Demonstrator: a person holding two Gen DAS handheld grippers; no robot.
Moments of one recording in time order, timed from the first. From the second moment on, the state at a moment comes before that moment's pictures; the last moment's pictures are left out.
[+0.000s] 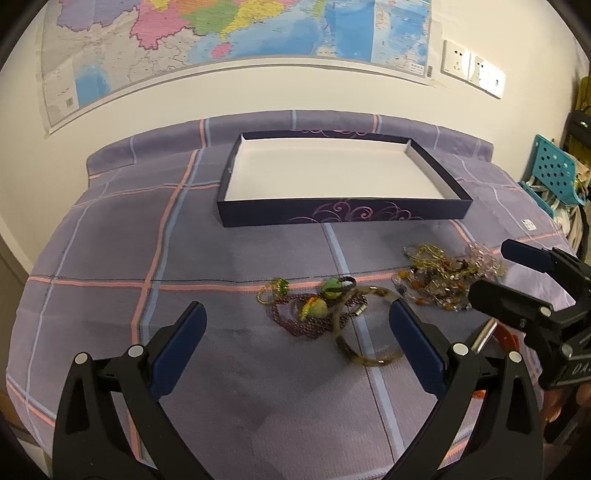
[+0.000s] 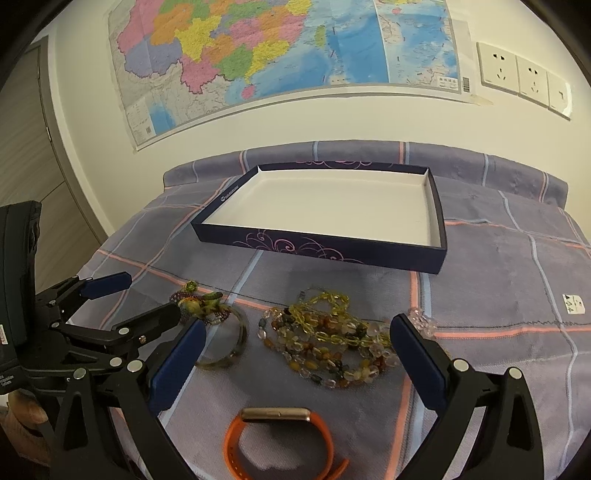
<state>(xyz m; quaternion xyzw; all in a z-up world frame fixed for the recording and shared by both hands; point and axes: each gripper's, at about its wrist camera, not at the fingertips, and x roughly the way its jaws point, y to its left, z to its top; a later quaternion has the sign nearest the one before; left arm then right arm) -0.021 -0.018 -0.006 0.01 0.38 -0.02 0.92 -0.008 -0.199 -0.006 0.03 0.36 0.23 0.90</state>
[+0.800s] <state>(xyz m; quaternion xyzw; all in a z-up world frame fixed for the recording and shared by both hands) -0.027 -0.031 -0.028 -0.03 0.45 -0.17 0.88 -0.037 -0.222 -0.038 -0.01 0.43 0.29 0.85</state>
